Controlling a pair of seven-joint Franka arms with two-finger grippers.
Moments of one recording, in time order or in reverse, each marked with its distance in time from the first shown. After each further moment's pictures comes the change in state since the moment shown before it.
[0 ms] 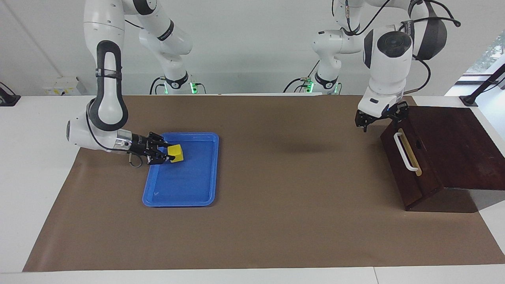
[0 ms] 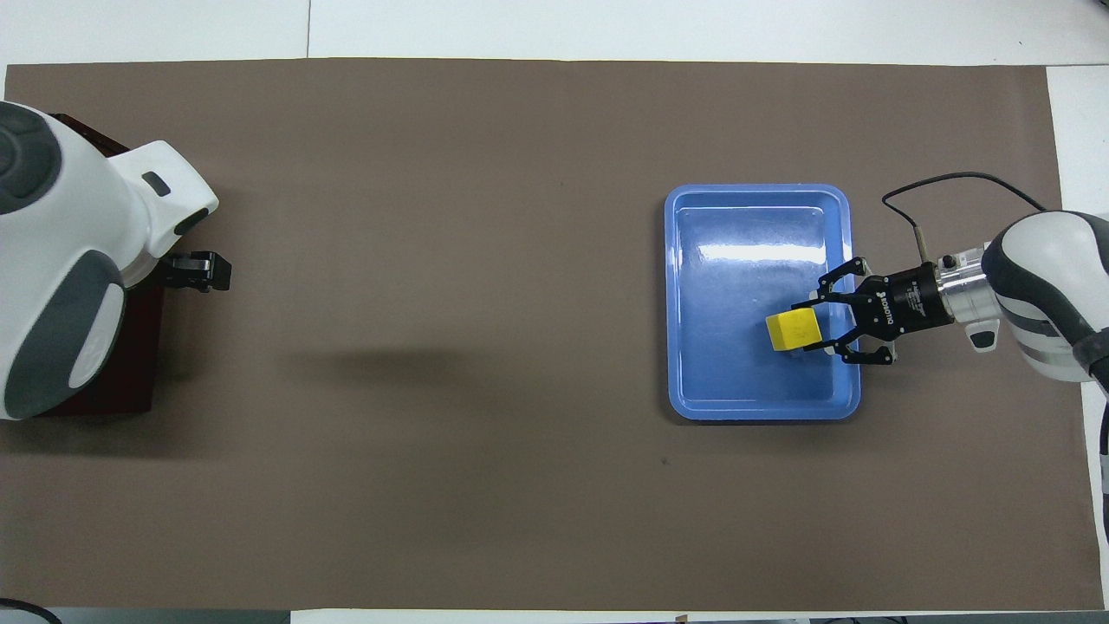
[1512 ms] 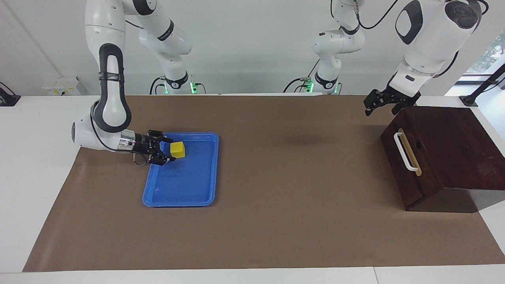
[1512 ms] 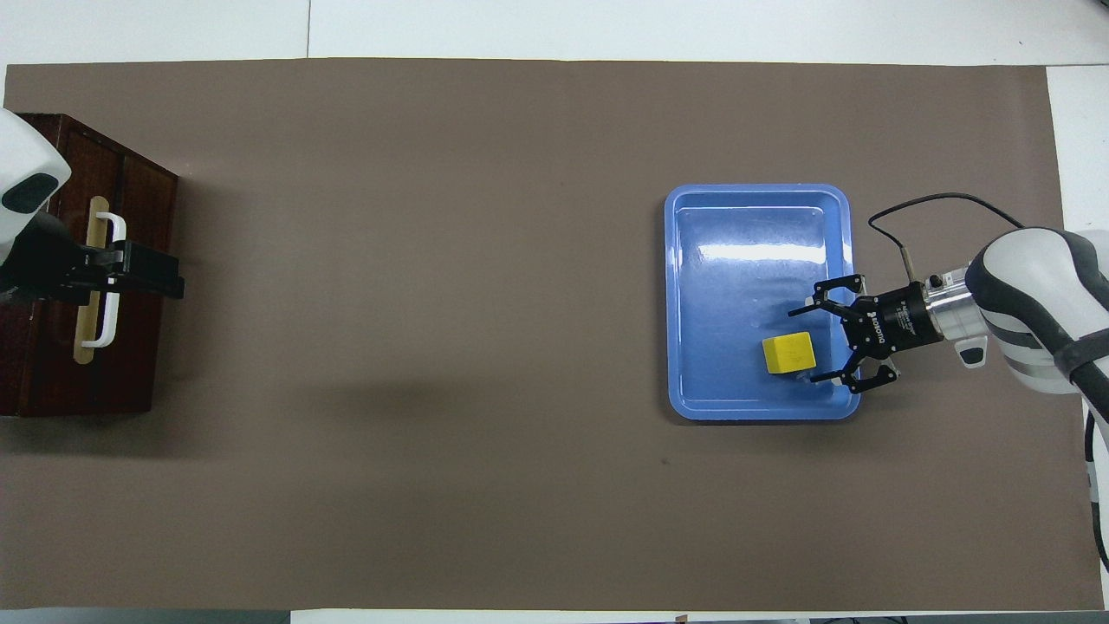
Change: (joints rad) left arm 0.123 -0.062 0.018 0.147 -0.440 -0.181 0.146; right arm -0.001 0.005 -0.006 -0.073 -0.018 0.006 -0.057
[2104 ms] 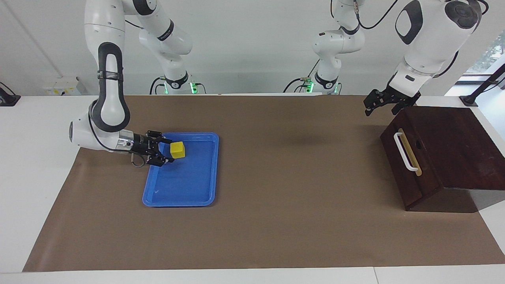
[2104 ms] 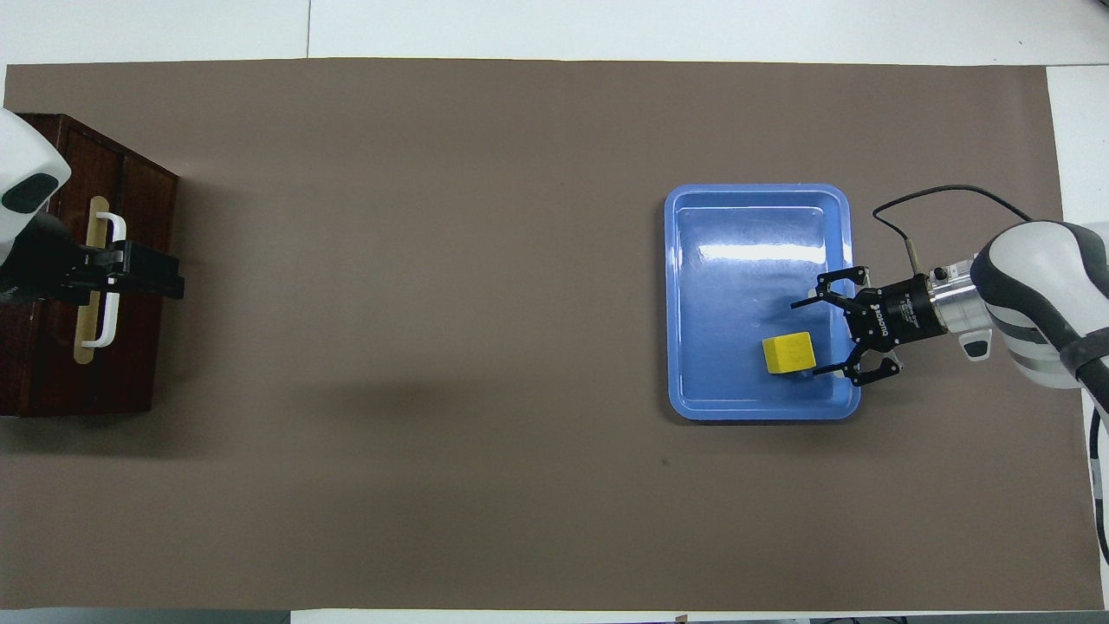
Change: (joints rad) left arm 0.000 0.000 0.000 0.000 0.000 0.000 0.000; right arm 0.001 0.000 0.001 0.022 0.000 0.001 0.002
